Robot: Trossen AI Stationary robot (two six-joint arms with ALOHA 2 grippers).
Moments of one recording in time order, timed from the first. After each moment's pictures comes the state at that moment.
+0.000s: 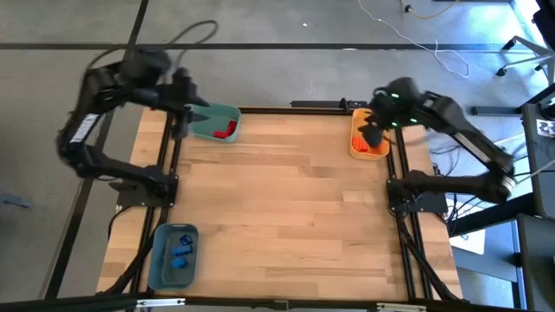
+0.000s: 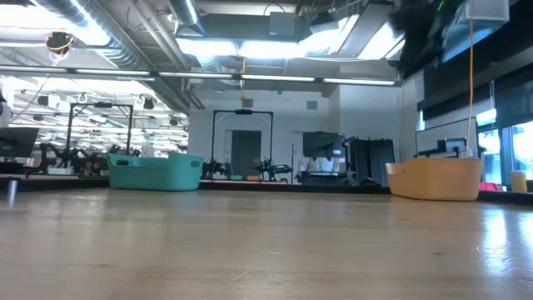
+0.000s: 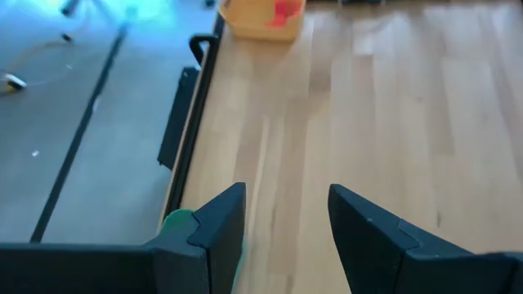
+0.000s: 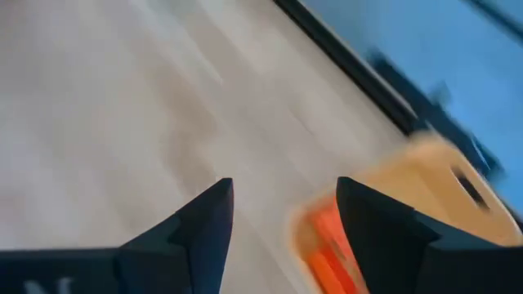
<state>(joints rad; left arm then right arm) 0.58 1.24 1.92 -1.39 0.20 0.41 -0.73 1.05 1.22 -1.11 -0.12 -0.03</state>
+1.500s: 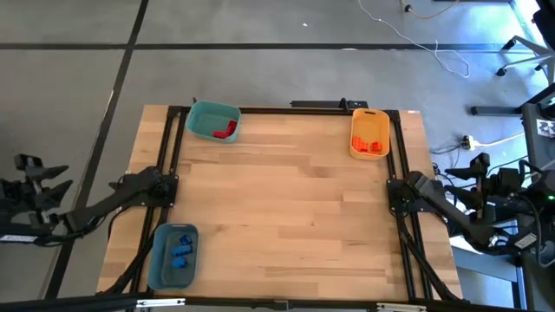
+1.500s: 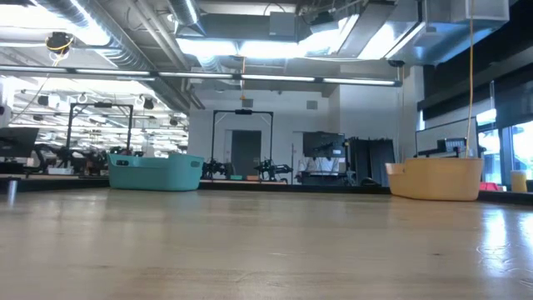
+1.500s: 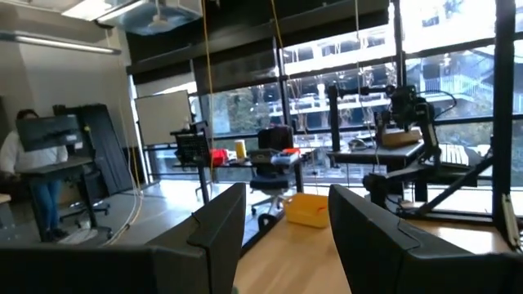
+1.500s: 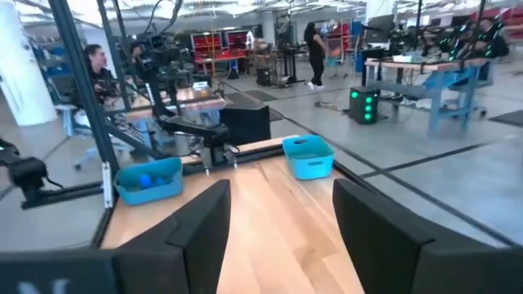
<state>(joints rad) 0.67 0.05 1.73 -1.40 0.18 0.06 -0.76 0.01 1.28 -1.29 -0.48 0.09</state>
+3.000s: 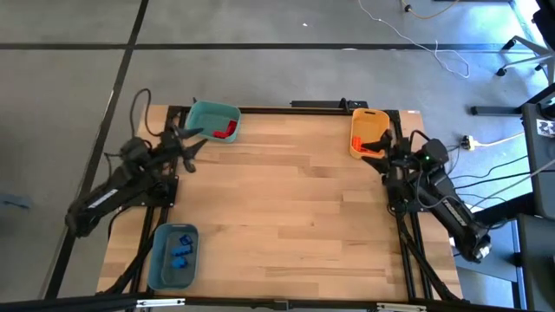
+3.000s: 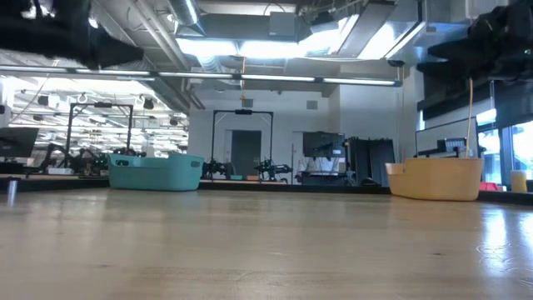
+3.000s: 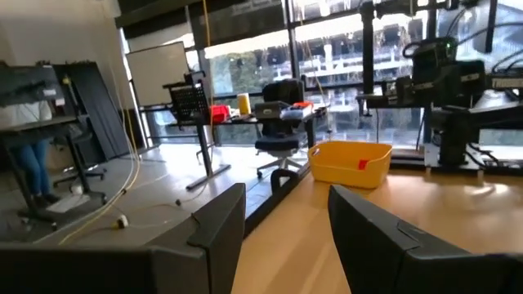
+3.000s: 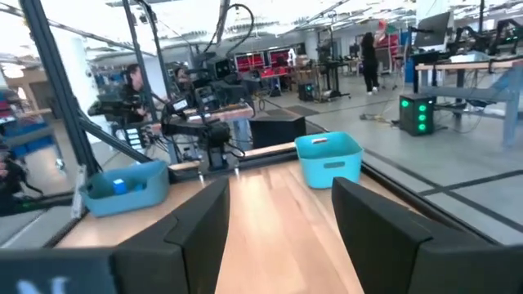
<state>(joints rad) 0.66 0.01 0.20 -0.03 0.13 0.10 -0.96 0.01 0.13 0.01 -0.83 0.25</state>
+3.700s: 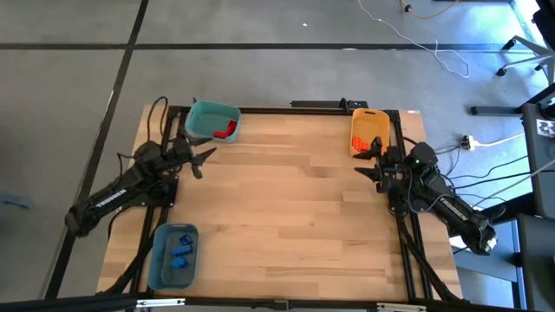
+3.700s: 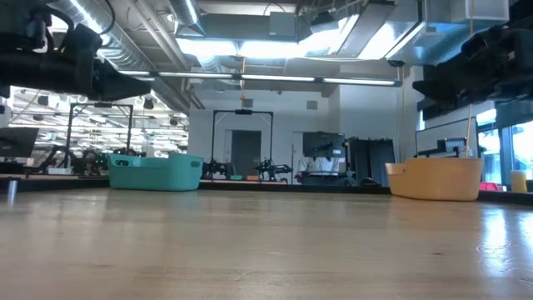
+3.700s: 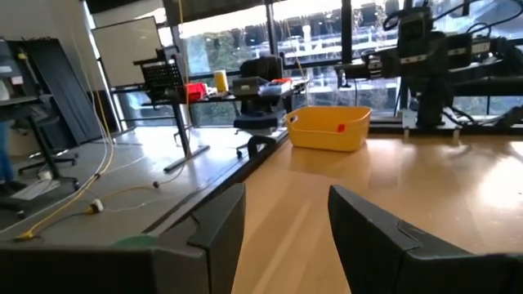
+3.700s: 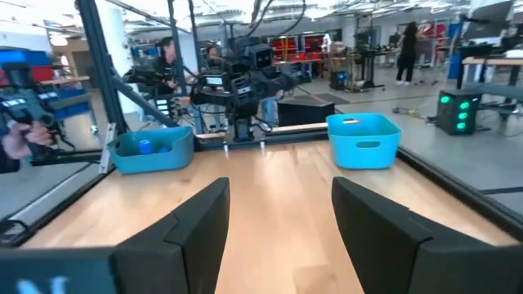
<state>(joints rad) 0.66 0.01 0.01 0.10 0.20 0.10 -0.81 0.01 0.01 0.08 -0.80 0.13</state>
